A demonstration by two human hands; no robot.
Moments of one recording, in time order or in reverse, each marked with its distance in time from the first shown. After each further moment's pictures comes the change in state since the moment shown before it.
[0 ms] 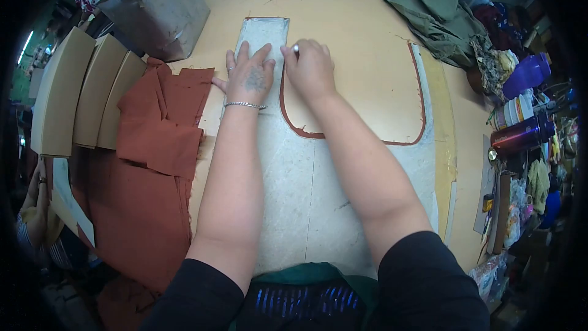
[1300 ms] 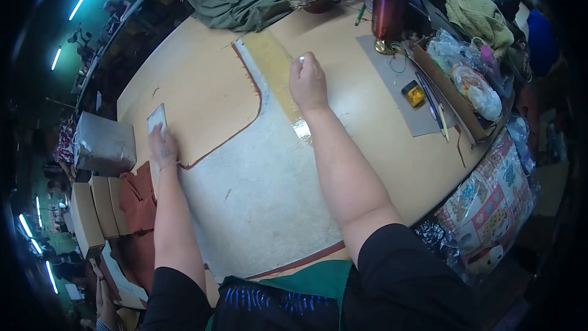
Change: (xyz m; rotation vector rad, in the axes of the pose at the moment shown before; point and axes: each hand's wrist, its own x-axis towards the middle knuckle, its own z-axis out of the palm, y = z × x) left_hand 0.016 0.002 0.042 0.080 0.375 0.542; right_hand -0.125 0.163 -0.229 0.248 0.657 0.498
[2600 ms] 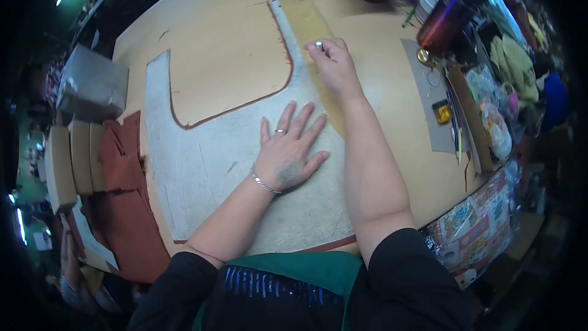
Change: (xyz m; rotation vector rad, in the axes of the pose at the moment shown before) left_hand -0.105 0.260 -0.078 -0.224 -0.811 0.385; right_hand -0.013 -0.014 0.005 0.194 -0.454 0.059
